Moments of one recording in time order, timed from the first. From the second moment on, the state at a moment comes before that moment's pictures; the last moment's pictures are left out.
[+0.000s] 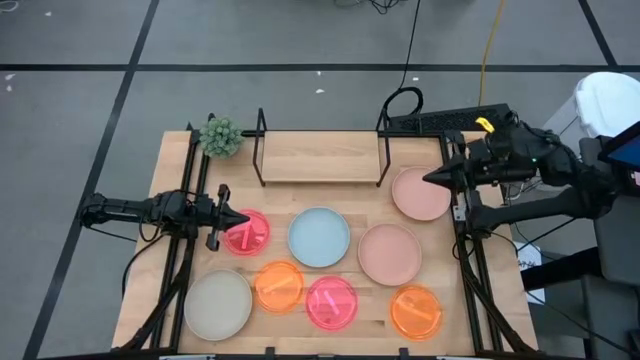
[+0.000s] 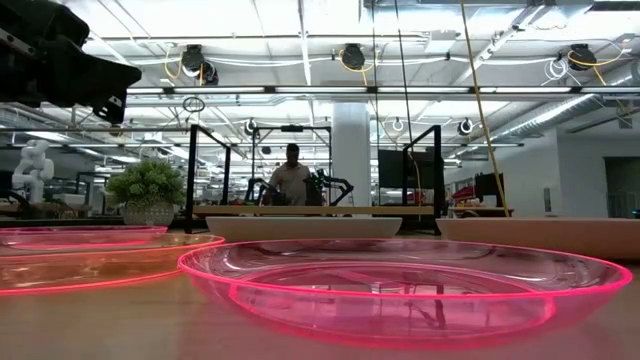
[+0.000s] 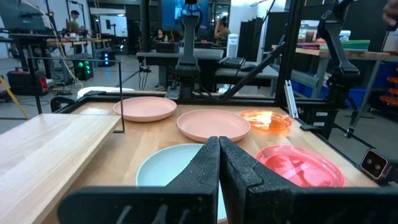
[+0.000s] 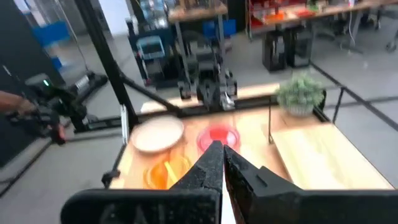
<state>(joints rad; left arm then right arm) -0.10 0.01 0.01 0.03 0.00 -0.04 -0.04 0.76 1.24 -0.75 -0.07 0.16</state>
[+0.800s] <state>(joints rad) -0.10 0.27 0.44 -0.09 -0.17 -0.10 -0.02 1.06 1.32 -0.98 0.03 0.28</state>
